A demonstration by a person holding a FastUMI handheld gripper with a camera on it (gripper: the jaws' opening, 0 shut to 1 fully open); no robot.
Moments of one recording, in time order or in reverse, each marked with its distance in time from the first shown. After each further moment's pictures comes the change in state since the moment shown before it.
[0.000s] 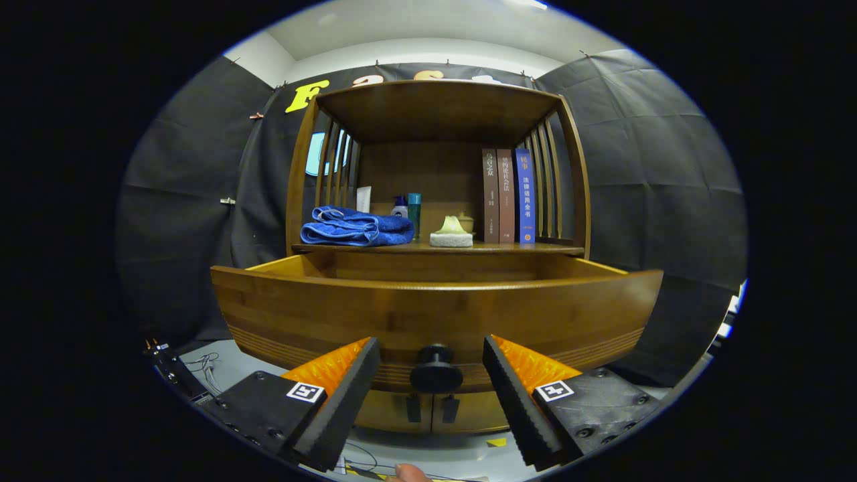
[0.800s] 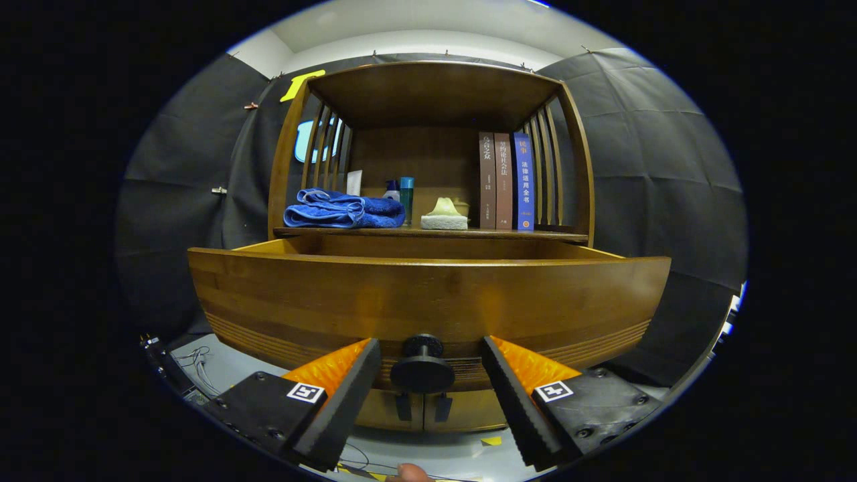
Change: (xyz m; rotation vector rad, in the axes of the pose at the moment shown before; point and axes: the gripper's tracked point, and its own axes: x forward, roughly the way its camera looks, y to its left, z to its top) arm 0.036 -0.010 -0.010 -0.044 0.050 -0.017
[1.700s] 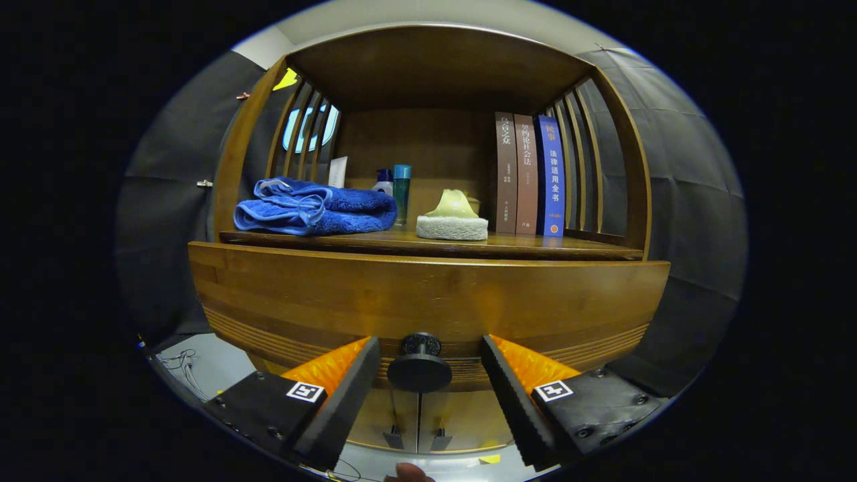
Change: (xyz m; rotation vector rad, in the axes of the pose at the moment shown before) arm 0.123 0.001 0.016 -0.013 0.012 -0.003
